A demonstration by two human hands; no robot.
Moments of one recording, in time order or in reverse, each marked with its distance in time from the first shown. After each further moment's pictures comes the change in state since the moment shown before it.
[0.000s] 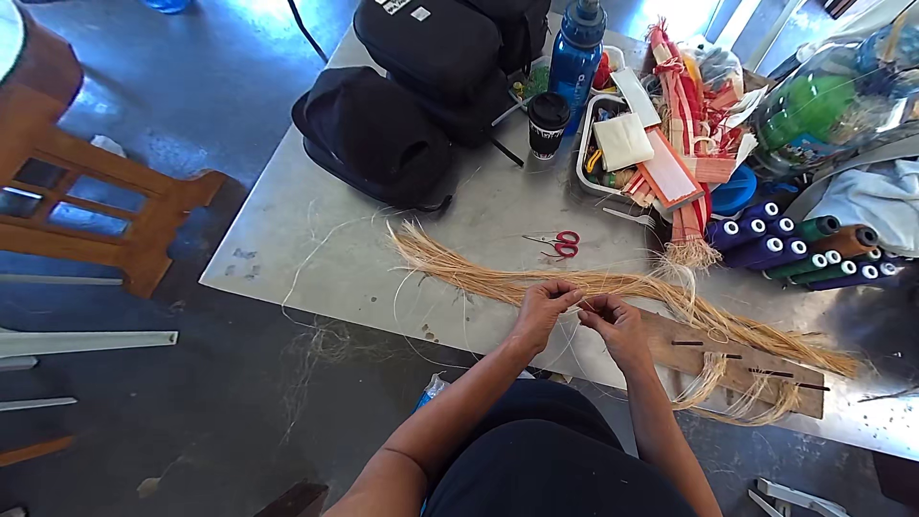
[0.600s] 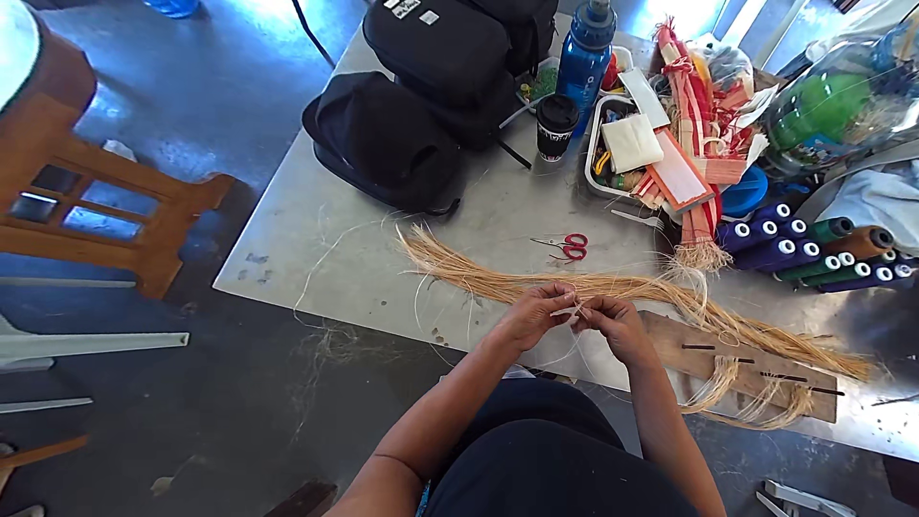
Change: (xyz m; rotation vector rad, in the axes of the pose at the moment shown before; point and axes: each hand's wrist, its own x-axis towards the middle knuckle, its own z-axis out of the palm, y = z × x) left_hand 0.004 0.020 -0.037 -0.148 -0.199 -0.256; right_hand 0.019 0.013 0.005 0.265 -0.232 0.009
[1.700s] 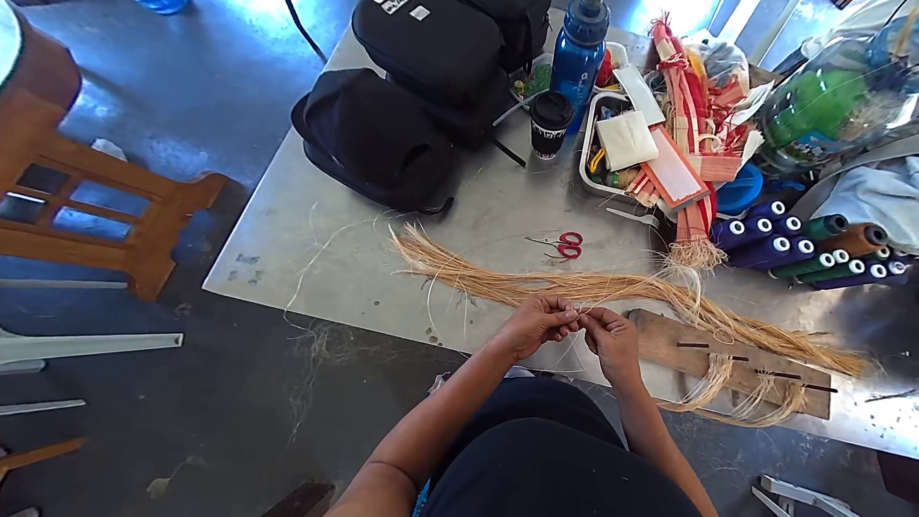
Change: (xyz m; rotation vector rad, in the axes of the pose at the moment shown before) left_hand 0.001 -0.016 0.000 0.053 -0.122 -0.073; right_hand -0.023 0.012 0.021 -0.013 0.334 -0.033
